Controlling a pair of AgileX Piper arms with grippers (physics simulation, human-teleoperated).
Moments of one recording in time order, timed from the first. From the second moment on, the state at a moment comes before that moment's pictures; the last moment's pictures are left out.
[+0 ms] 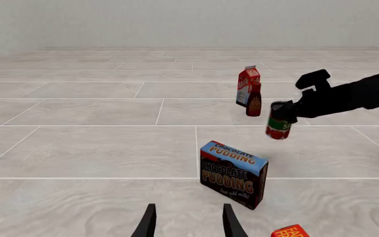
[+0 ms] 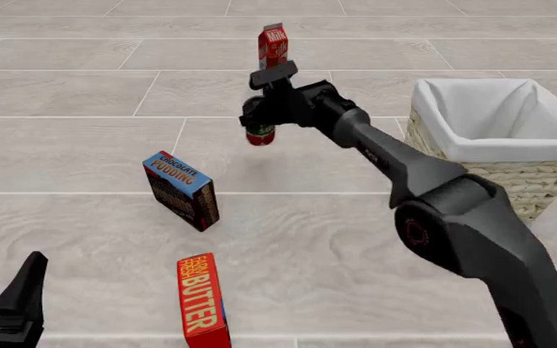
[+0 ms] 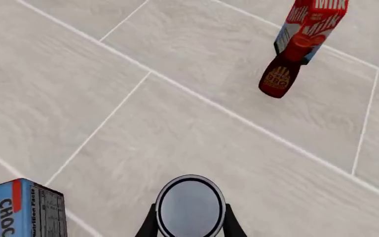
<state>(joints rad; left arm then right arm) 0.00 0.00 0.00 0.00 0.00 0.52 2.47 -2.32 0.49 -0.06</state>
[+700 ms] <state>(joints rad) 0.00 0.00 0.00 0.00 0.00 0.39 1.56 -1.55 0.35 -0.16</state>
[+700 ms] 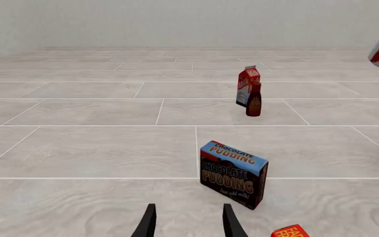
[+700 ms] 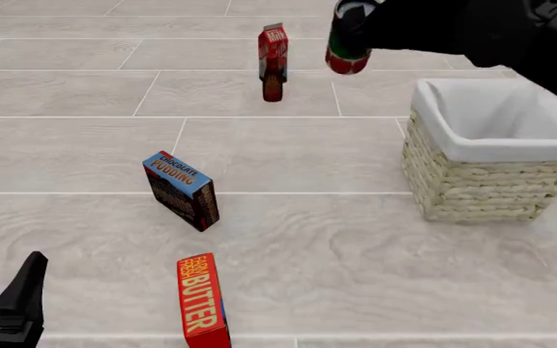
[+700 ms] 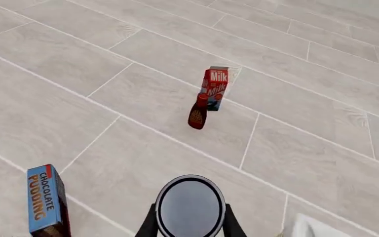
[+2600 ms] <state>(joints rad) 0.00 0.00 0.00 0.00 0.00 -0.07 1.23 -1.19 0.26 -0.22</state>
